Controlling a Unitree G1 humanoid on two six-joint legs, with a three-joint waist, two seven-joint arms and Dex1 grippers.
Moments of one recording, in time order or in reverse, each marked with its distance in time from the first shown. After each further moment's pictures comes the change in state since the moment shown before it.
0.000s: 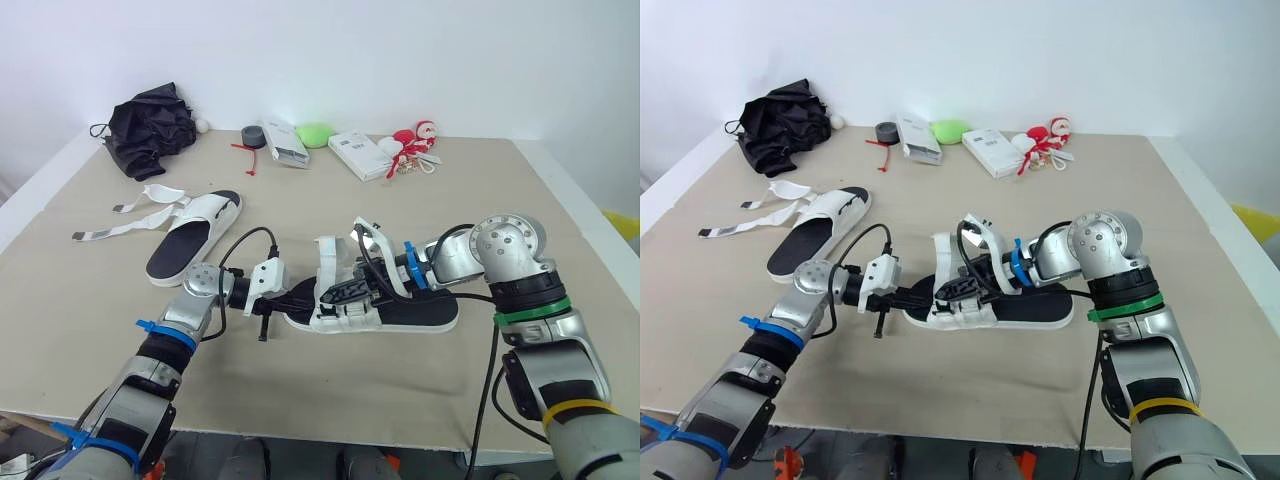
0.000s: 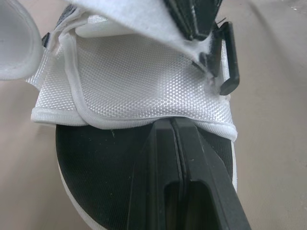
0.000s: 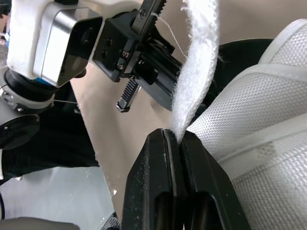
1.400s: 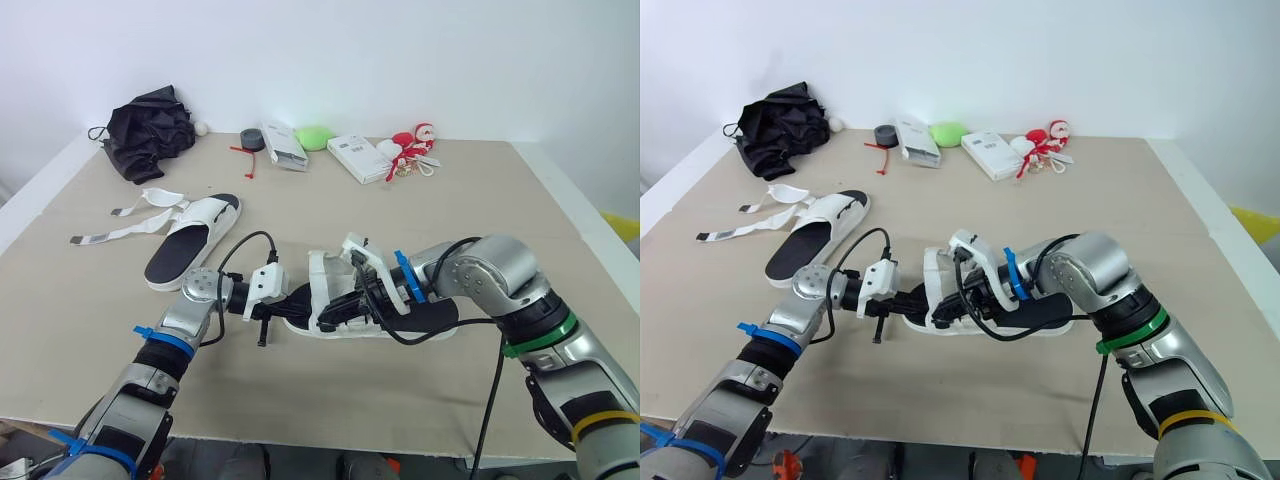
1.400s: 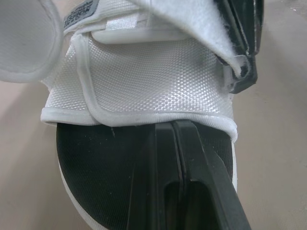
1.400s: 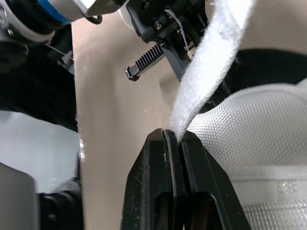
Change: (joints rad) left arm 0.039 0.007 0.000 -0.053 -0.001 0.020 0.011; right arm 0.071 -0.128 0.304 -0.260 -0.402 -0.383 0.542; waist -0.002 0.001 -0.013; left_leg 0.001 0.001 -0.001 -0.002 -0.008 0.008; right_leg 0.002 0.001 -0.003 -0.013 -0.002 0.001
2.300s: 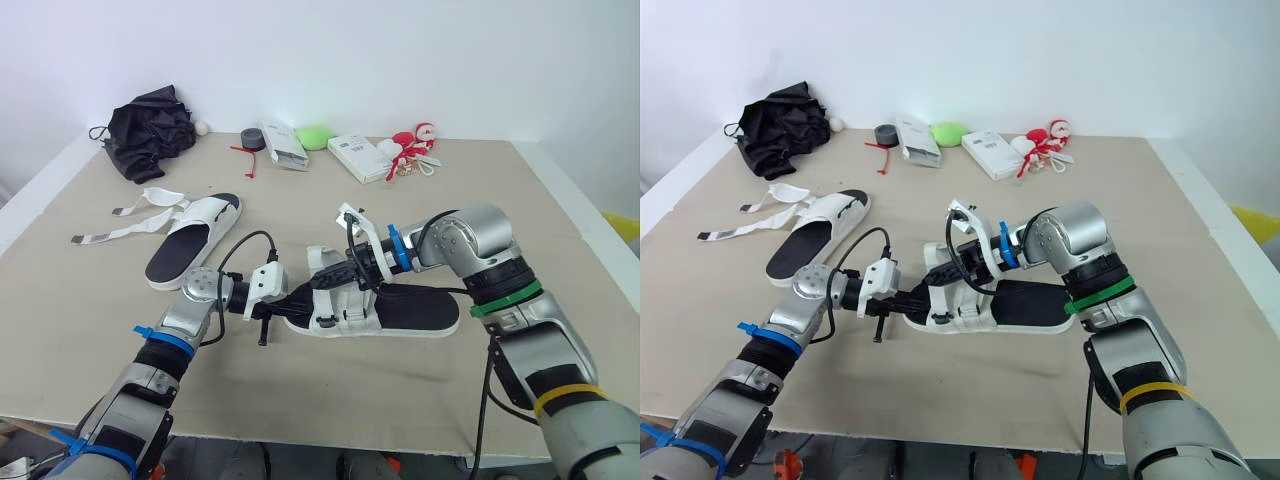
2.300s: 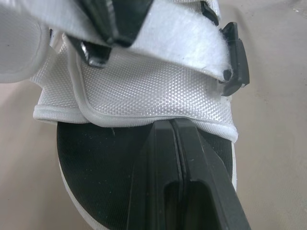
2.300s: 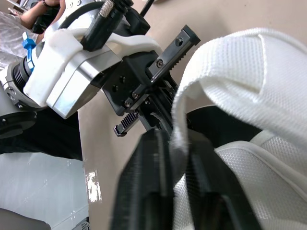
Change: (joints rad) left arm -0.001 -0.001 0.002 0.000 0.000 0.006 0.008; right arm -0.163 0.176 -0.131 0.348 -0.104 0.100 0.049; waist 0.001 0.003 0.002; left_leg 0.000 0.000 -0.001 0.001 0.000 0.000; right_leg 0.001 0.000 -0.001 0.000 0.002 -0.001
